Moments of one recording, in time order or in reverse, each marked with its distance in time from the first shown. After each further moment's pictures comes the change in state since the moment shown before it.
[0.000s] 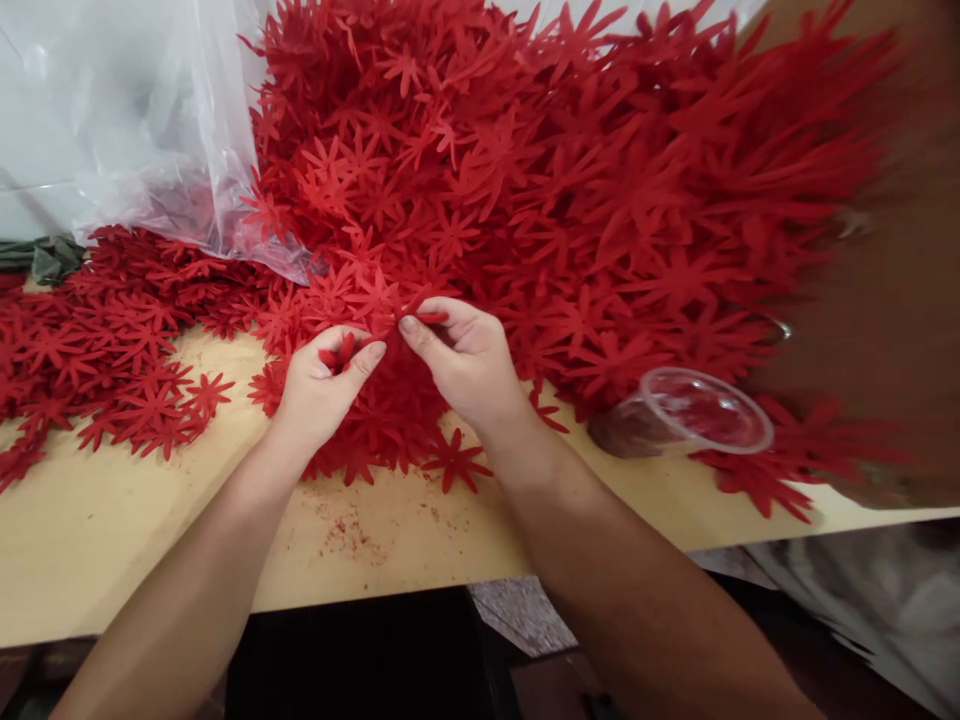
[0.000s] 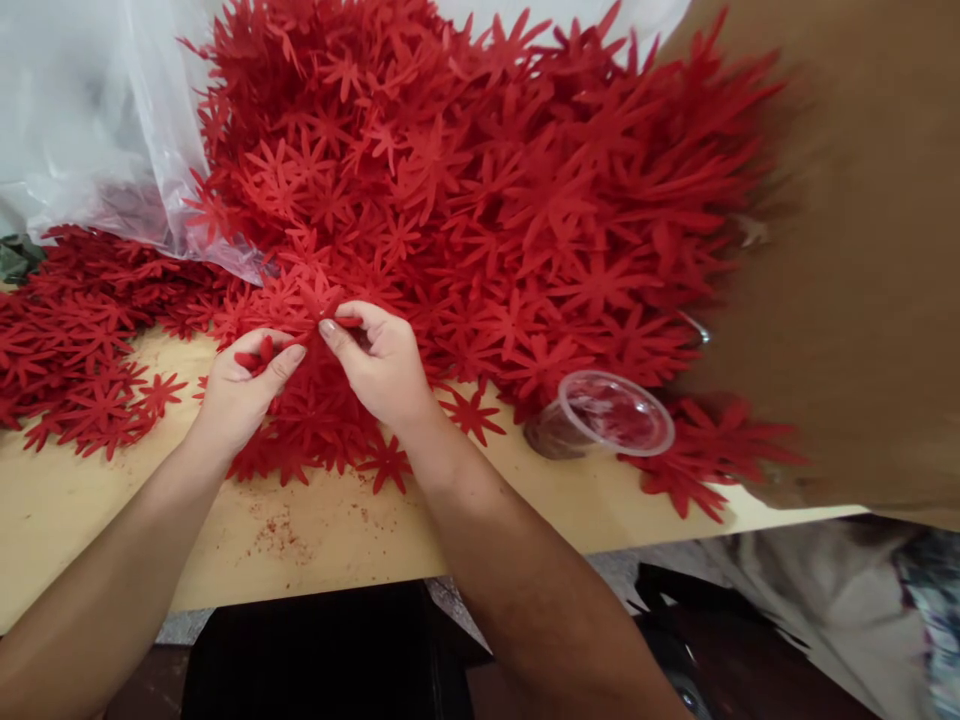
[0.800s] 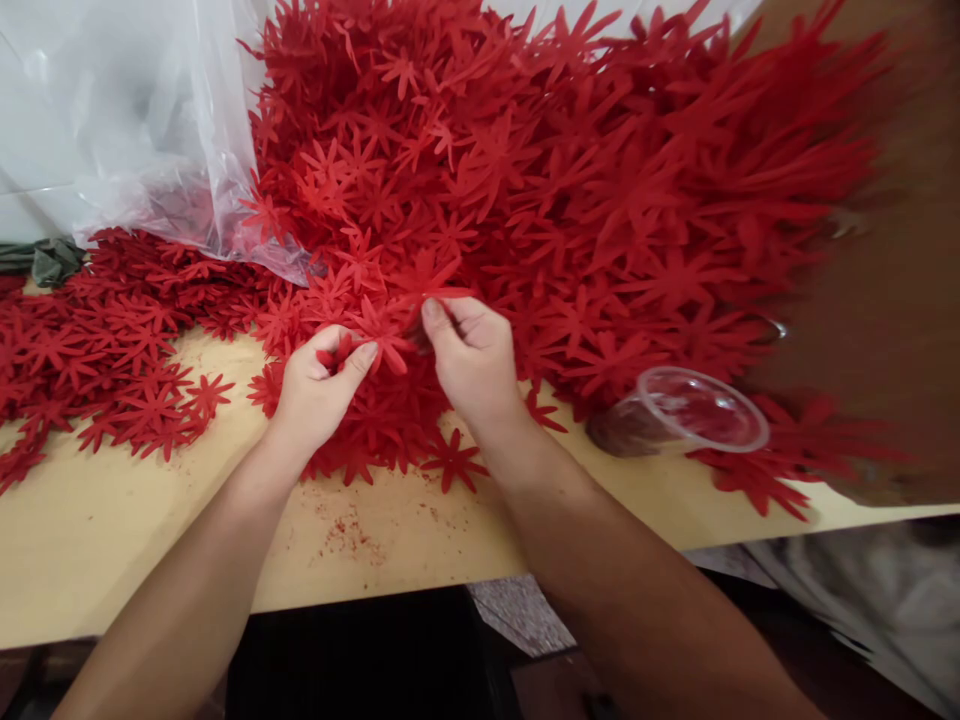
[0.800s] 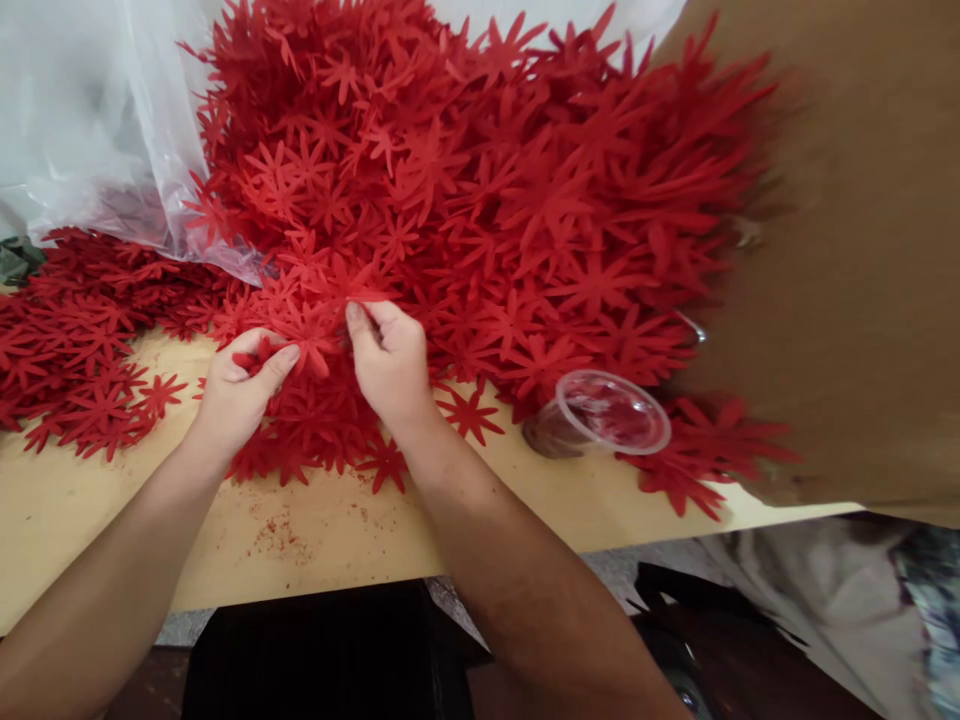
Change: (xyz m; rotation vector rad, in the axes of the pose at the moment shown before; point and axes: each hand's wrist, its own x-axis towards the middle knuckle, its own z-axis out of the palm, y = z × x) left_hand -0.002 0.003 -0.001 0.028 0.016 0.001; right_hand 0.002 0.003 -0.004 -0.127 0.159 0.012
